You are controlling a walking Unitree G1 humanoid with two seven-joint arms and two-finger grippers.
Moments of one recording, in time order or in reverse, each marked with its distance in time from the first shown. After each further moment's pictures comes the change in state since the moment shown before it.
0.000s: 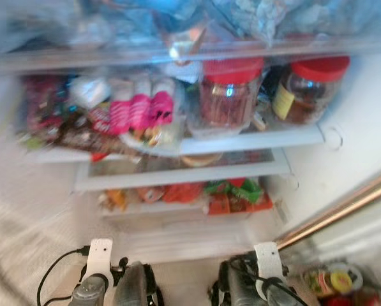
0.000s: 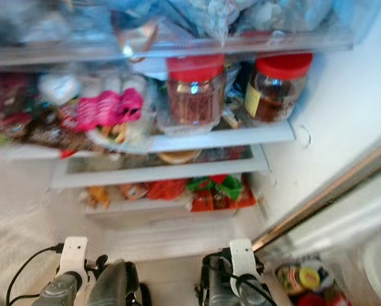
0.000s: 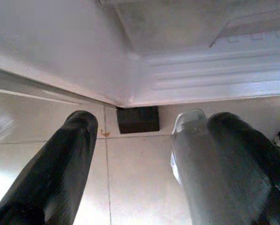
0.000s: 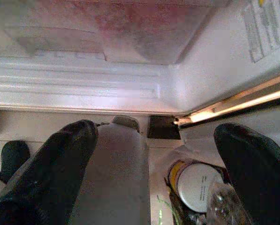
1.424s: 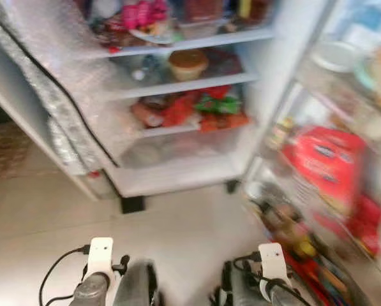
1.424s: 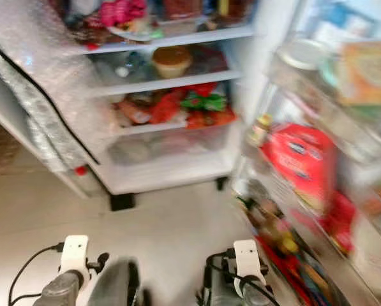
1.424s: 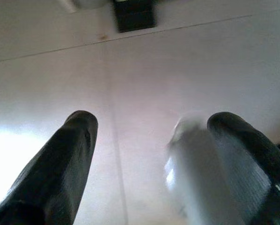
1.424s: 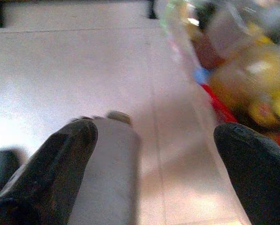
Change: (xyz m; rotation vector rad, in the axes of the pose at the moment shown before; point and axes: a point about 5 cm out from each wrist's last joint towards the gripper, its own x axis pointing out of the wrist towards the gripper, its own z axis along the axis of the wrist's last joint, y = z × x) left arm 0.003 -0.003 0.011 -0.030 -0.032 -0.002; right arm 0.000 -0.003 -0.001 0.014 0.005 -0.010
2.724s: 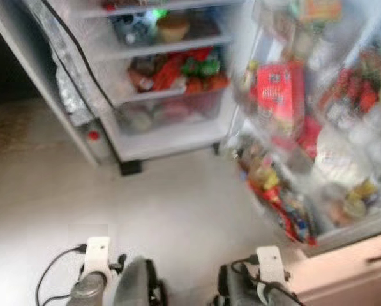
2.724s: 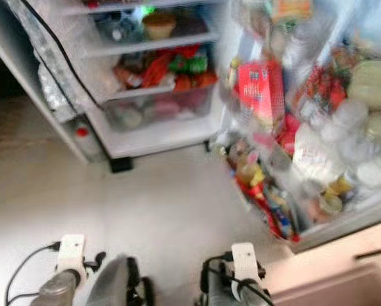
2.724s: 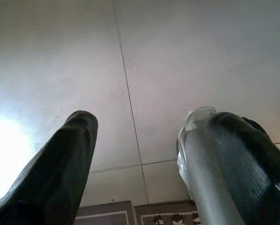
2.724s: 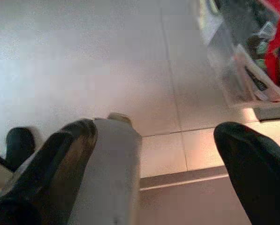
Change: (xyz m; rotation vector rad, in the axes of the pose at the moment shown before) left arm -0.001 0.002 -0.004 -0.004 0.013 0.004; right arm -0.002 0.002 -0.006 0.001 0.022 0.012
